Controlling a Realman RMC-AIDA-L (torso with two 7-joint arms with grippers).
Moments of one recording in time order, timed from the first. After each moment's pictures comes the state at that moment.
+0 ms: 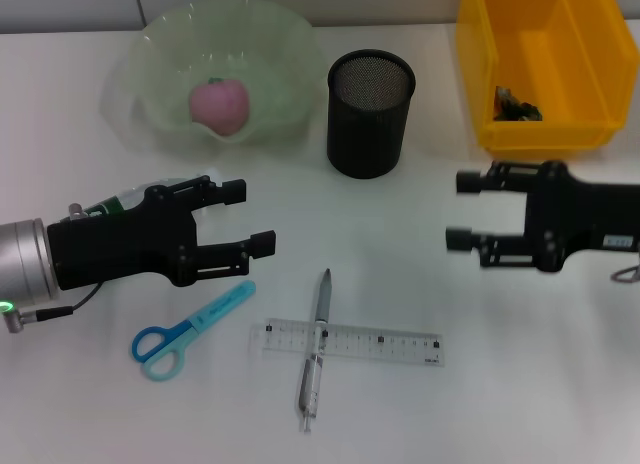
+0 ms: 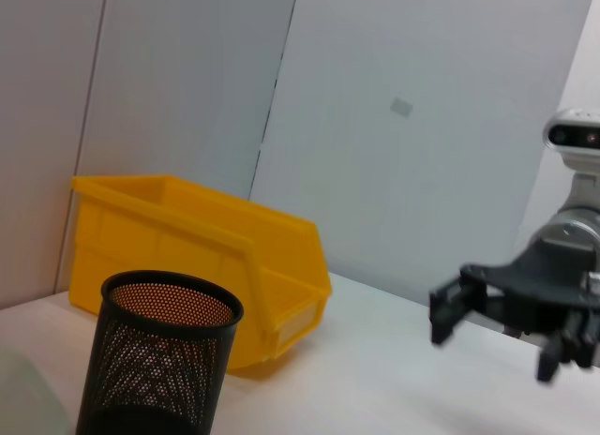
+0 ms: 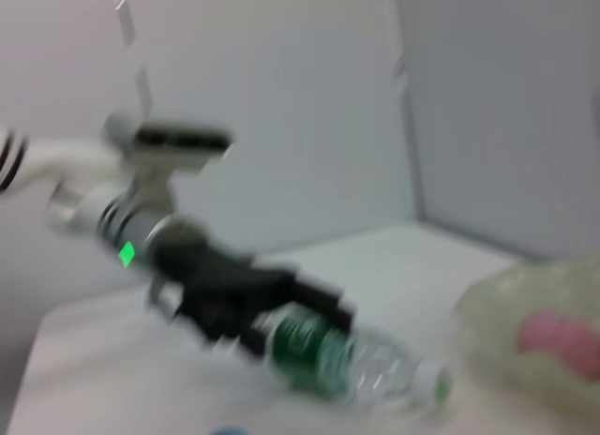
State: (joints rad) left arm -0.42 -1.96 1.23 0.45 1.40 1.49 -1.17; right arm 0.54 1.99 -0.69 -0.48 -1.96 -1.67 1.13
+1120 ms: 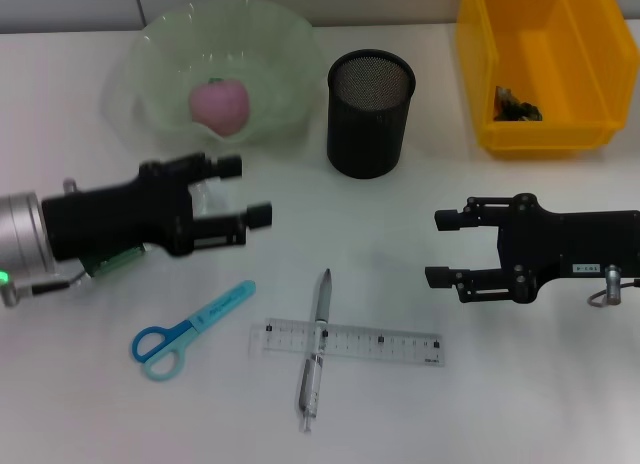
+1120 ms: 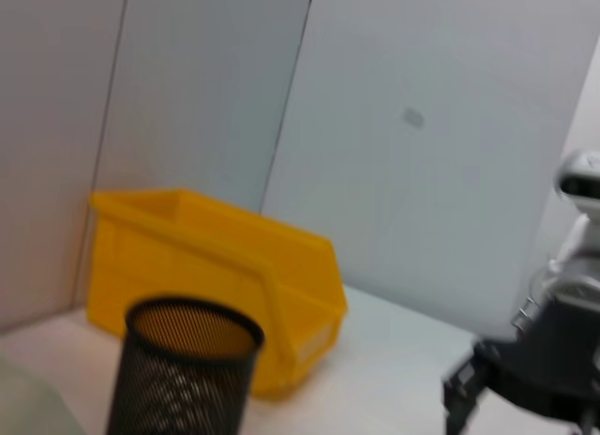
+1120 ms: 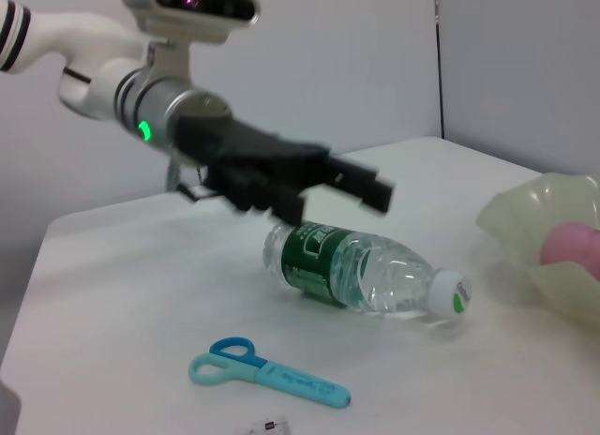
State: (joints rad) left arm -0.43 -1.95 1.21 0.49 1.40 1.48 -1.23; right arm 0.56 2.03 -0.68 -0.50 -2.09 -1.60 1.11
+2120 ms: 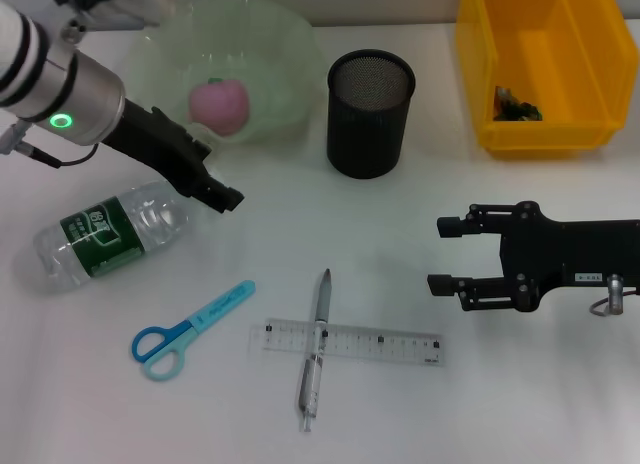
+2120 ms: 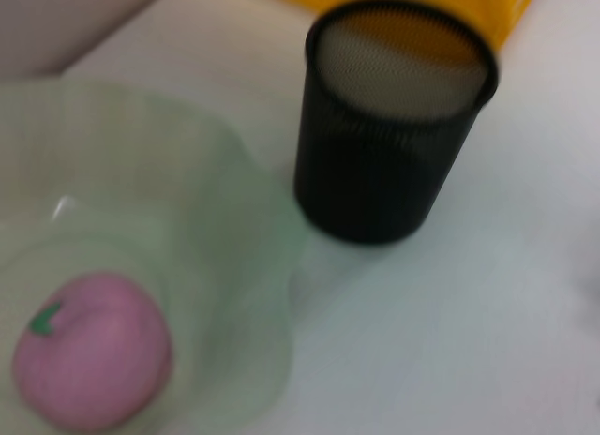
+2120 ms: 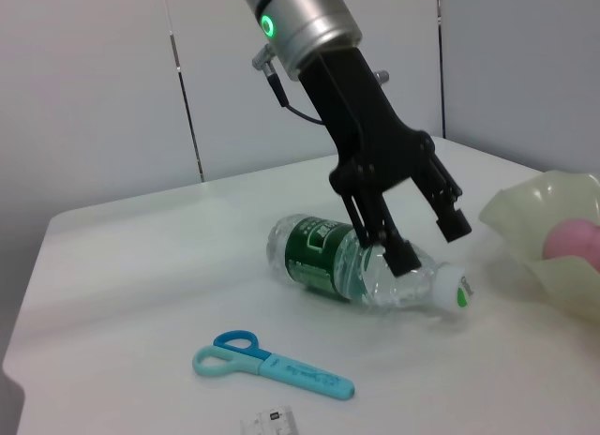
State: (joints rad) left arm -0.79 -2.07 1.07 0.99 2.57 1.43 -2.09; right arm 0.54 2.04 -0.68 -0.50 -2.09 -1.60 1.08
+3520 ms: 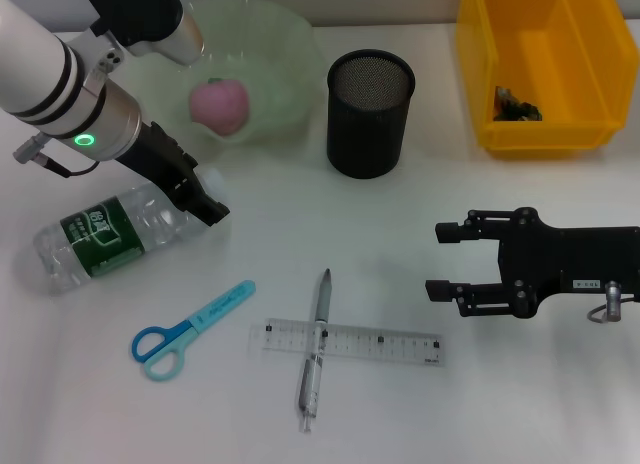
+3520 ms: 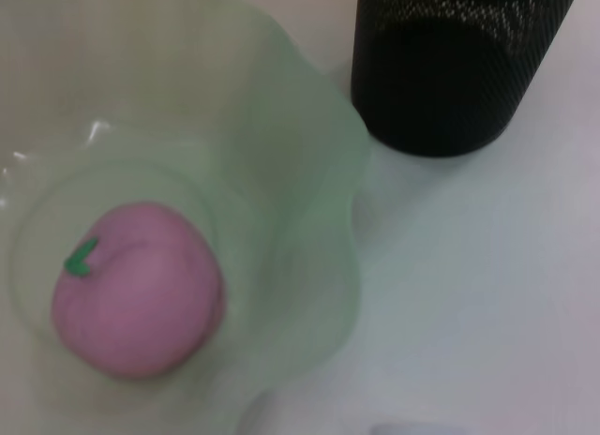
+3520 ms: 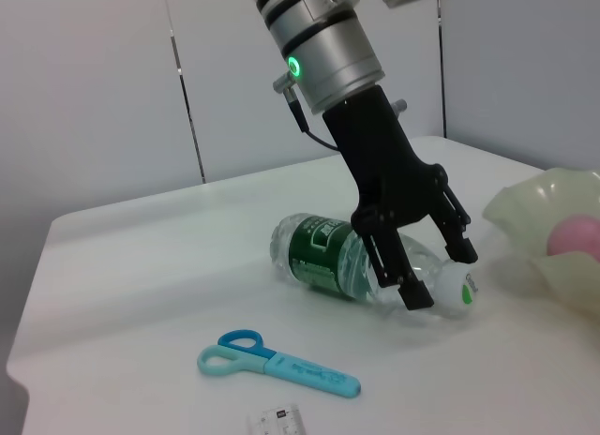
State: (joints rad) left arm -0.82 -2.07 1.18 0.87 2.67 1.27 -2.13; right arm 0.53 2.05 -0.68 -0.51 -2.09 -1.60 1.08
